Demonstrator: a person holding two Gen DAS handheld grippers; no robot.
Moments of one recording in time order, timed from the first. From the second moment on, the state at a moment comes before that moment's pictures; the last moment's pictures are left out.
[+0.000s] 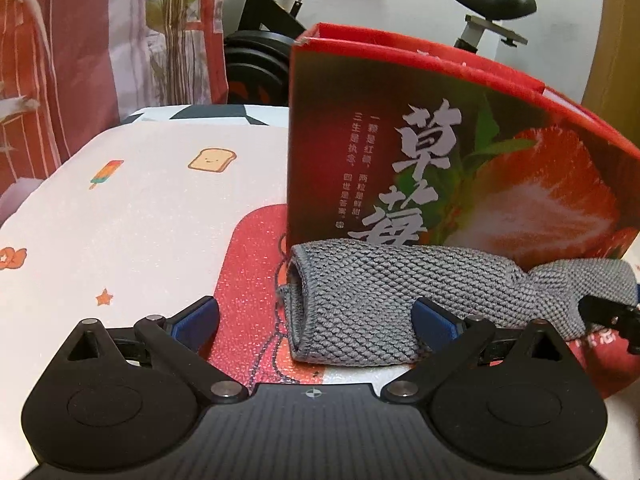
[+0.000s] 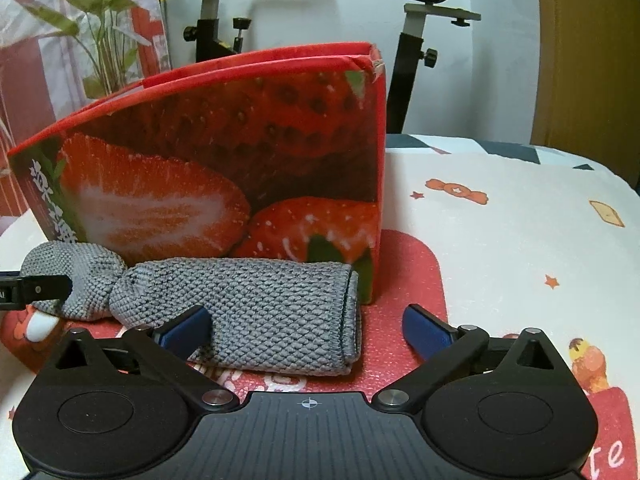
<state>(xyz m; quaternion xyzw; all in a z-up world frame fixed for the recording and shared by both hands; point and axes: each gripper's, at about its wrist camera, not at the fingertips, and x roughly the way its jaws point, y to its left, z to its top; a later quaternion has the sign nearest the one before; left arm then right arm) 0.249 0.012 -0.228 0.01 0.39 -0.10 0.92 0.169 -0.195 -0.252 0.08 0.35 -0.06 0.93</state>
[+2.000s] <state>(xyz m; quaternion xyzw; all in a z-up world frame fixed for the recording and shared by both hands) 0.197 0.011 -0.169 -0.01 0.35 -0.18 0.92 0.131 -0.146 -0.185 0.04 0.31 0.04 0.95</state>
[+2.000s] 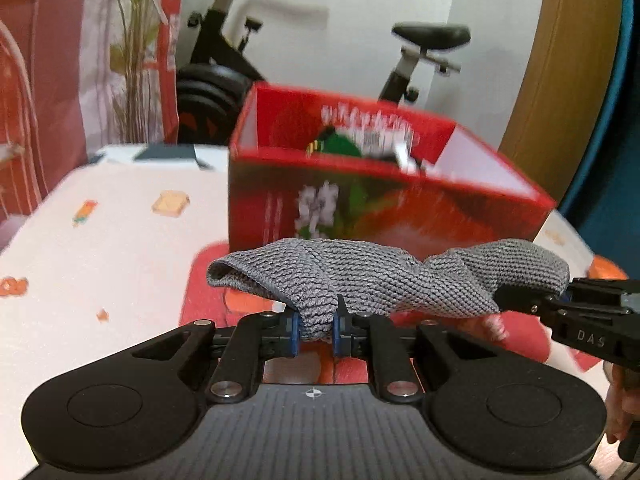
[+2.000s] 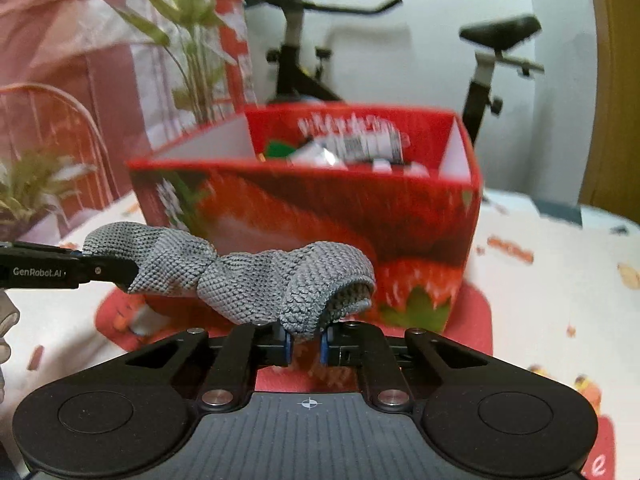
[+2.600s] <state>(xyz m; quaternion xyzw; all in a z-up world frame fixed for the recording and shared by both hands) 0.227 -0.006 -0.066 -0.01 0.23 -0.21 0.95 0.175 -0.166 -0.079 0.01 0.21 0.04 0.98</state>
